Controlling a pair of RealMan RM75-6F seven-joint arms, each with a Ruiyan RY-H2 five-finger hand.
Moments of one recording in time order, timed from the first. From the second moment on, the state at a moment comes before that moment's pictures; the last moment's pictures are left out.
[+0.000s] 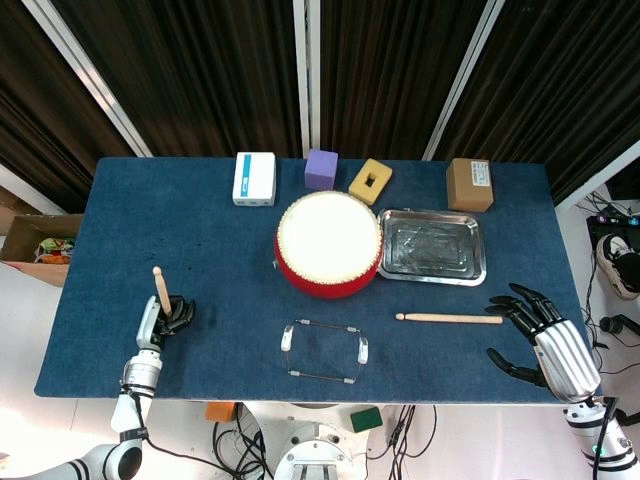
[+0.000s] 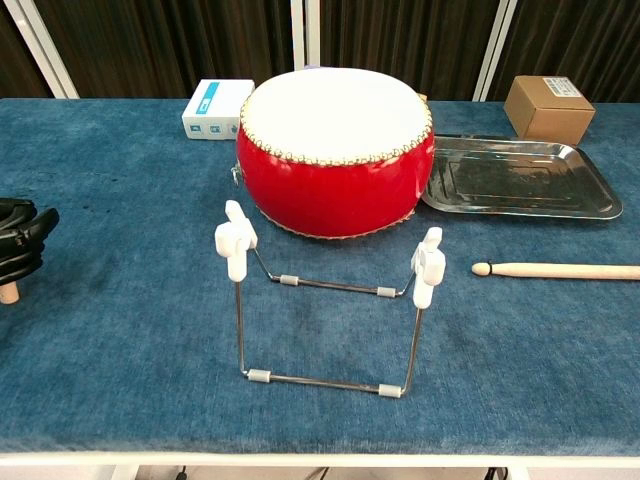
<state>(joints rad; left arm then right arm) -0.25 -1.75 -0.14 -1.20 1.37 1.19 -1.04 0.15 -1.10 -0.03 -1.68 -1.82 1.62 0.21</state>
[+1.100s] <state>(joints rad) -0.34 -1.38 -0.13 -1.71 1.46 1.30 0.35 0.42 -1.43 0.07 -1.58 -1.39 1.06 -0.42</state>
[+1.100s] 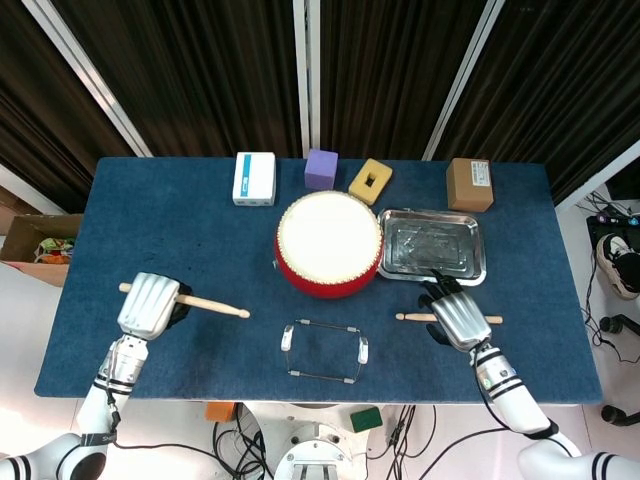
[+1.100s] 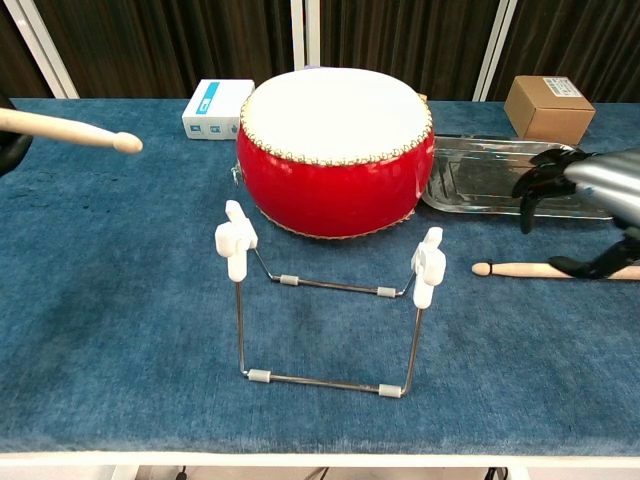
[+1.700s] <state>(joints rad) -0.36 -1.38 -0.12 -1.71 1.42 1.29 0.34 0.45 -1.56 0.04 -1.42 -1.37 1.08 -0.54</state>
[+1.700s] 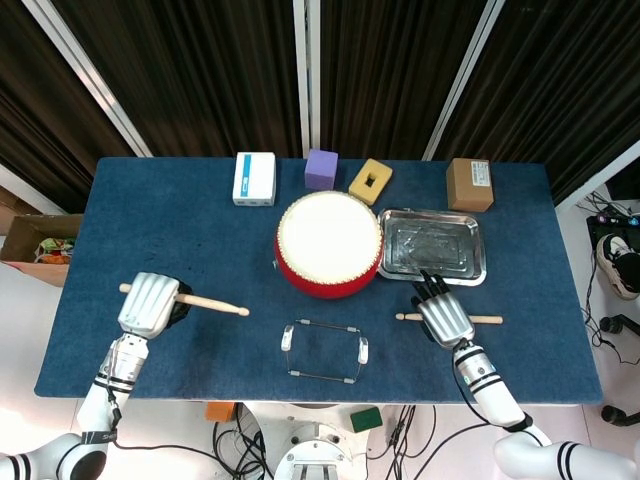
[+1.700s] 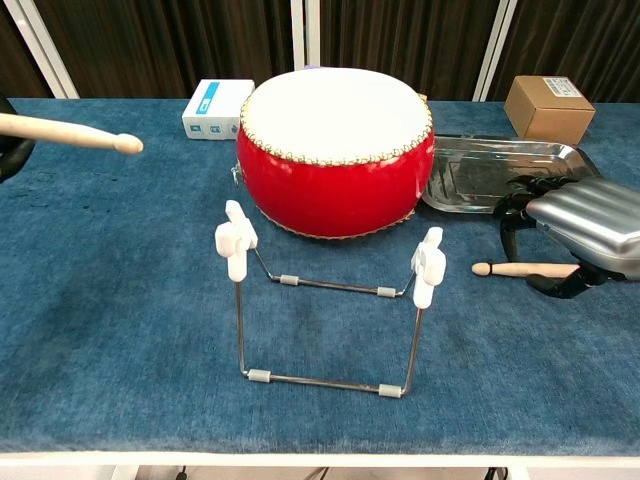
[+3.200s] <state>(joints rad) -0.34 -1.35 -0.10 -1.75 1.39 1.32 0.30 0.36 -1.40 0.06 -1.44 -1.53 1.26 1.41</state>
